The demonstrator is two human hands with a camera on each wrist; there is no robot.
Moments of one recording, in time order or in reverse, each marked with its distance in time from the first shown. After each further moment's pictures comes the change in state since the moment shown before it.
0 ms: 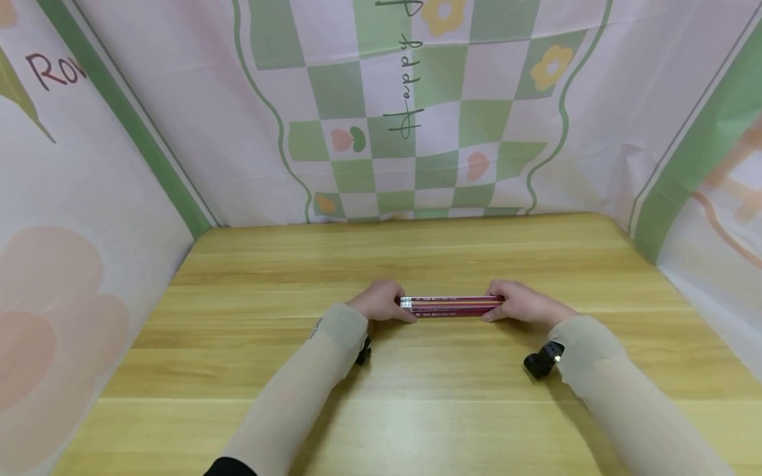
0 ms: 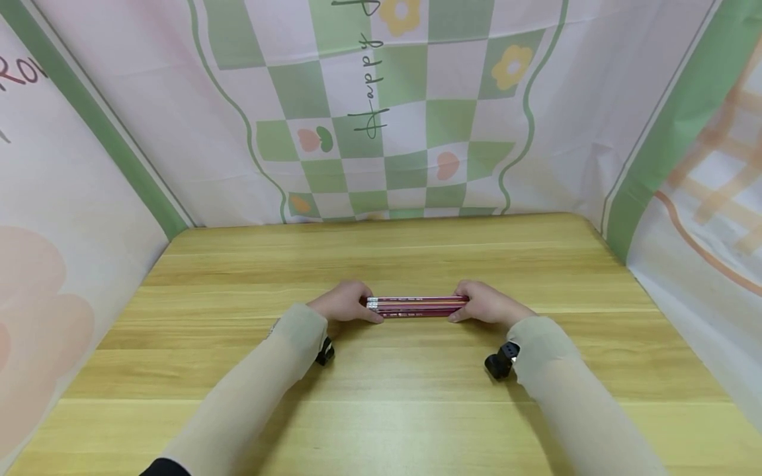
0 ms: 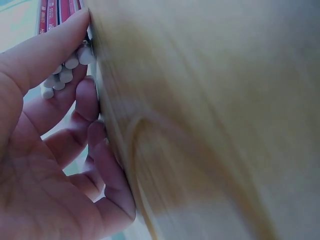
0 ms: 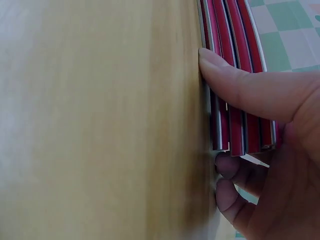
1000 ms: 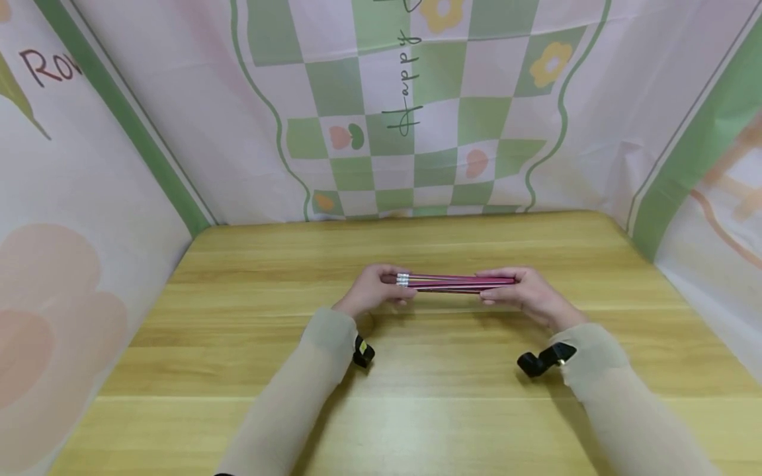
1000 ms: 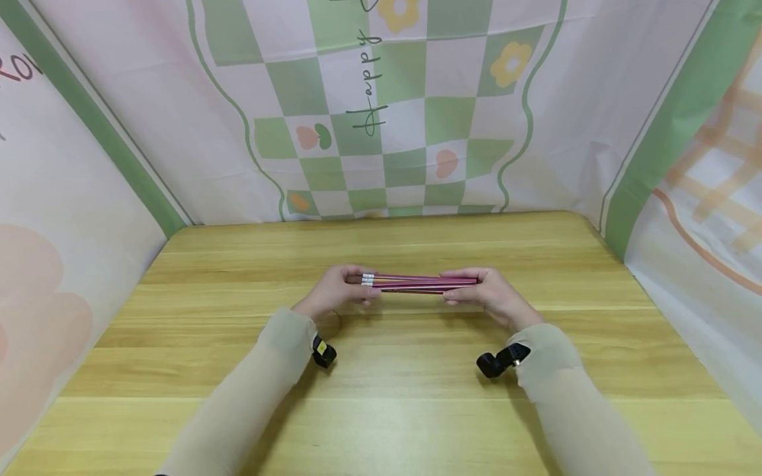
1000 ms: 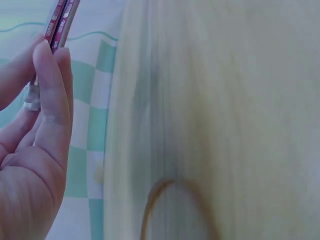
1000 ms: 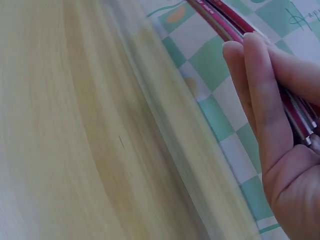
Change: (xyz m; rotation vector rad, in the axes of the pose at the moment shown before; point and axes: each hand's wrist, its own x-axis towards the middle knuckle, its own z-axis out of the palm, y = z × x) left_hand -0.009 -0.002 -0.005 -0.841 0.156 0.047; right_hand -0.015 -0.003 -0.002 0.951 0.098 -0.057
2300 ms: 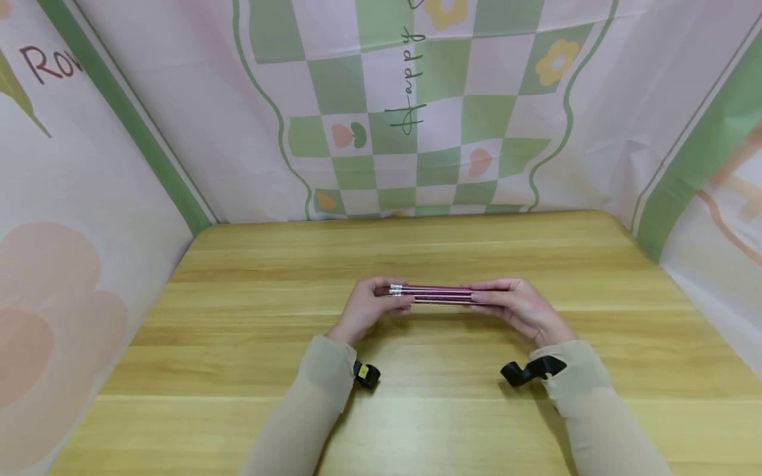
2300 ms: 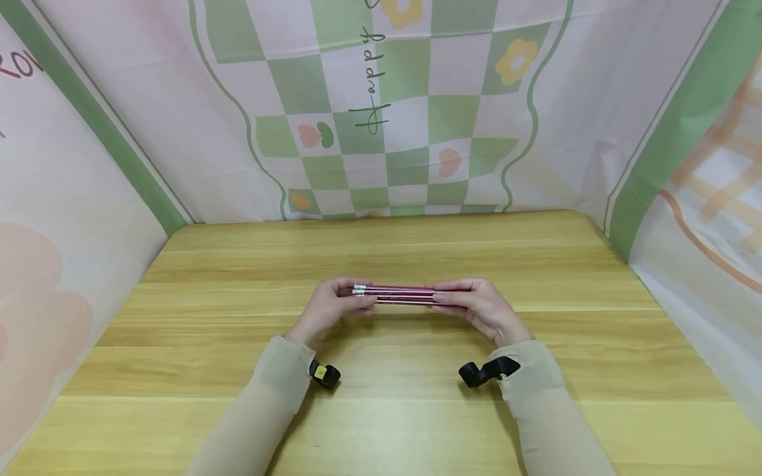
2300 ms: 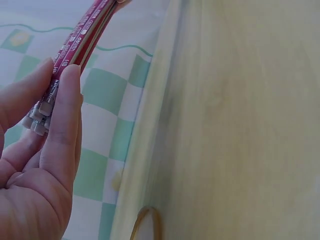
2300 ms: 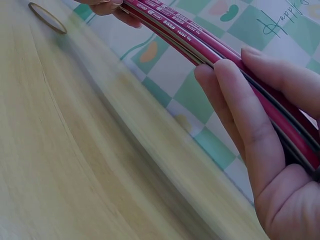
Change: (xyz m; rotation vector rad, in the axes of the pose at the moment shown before) left_hand -0.026 -0.017 0.011 -0.234 0.126 0.079; right_hand -0.001 0.013 0.025 0.293 -0.071 -0.044
